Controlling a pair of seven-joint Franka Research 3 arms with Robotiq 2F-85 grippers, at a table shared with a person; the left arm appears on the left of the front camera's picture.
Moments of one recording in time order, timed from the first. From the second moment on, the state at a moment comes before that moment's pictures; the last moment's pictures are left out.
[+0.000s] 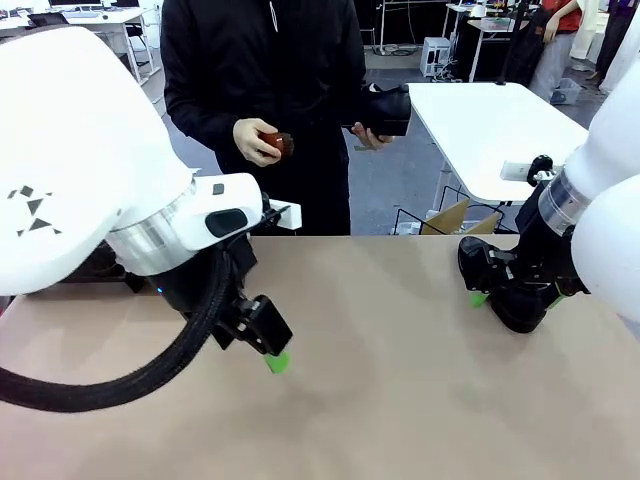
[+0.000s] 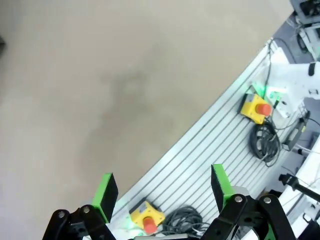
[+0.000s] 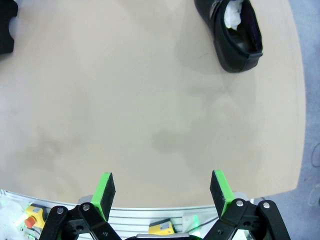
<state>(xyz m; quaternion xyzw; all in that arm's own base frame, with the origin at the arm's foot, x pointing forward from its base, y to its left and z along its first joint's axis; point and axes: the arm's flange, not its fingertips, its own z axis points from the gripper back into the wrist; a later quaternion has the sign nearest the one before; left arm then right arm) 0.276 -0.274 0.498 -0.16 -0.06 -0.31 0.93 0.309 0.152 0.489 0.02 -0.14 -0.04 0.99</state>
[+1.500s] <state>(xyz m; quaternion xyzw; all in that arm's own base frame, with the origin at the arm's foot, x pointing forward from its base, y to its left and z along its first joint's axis) 0.270 -0.284 0.495 -0.17 -0.06 -0.32 0.93 0.301 0.104 0.503 -0.01 -0.14 0.08 0.99</state>
